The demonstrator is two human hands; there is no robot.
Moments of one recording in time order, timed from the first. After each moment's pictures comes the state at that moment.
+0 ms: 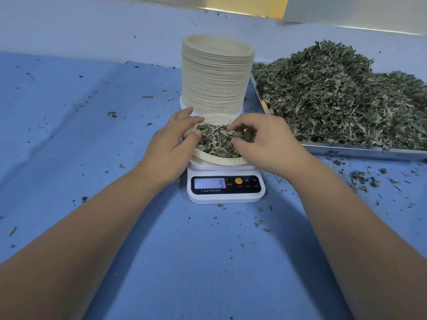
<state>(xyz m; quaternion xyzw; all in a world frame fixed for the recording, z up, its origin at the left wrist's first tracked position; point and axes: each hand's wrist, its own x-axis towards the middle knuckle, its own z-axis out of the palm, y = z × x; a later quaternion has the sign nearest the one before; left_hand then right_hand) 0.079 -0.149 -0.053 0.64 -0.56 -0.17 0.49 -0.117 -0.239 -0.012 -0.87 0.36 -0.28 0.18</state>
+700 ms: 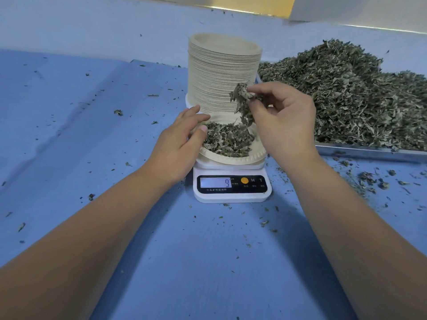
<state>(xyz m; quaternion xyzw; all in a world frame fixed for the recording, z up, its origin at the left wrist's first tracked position) 0.080 -0.150 -0.056 0.64 -0.57 -0.17 0.50 -0.098 -0.237 -0.002 -0.72 0.35 -0.55 0.25</state>
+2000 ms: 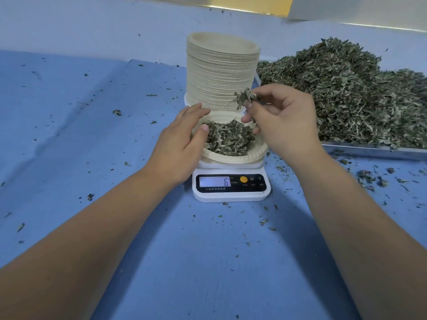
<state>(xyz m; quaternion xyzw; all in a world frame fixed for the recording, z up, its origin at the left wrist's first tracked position) 0.072 -0.146 -0.051 0.65 -0.59 -0.11 0.47 -0.107 -0.234 0.004 -0.71 0.32 -0.50 0.37</state>
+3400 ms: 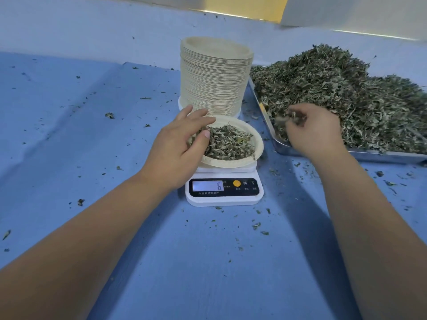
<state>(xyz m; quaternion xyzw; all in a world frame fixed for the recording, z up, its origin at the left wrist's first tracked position) 0.067 -0.150 -0.052 0.60 -0.61 -0.09 0.50 -0.171 -0.292 -0.003 -0.76 0.55 -0.33 0.06</state>
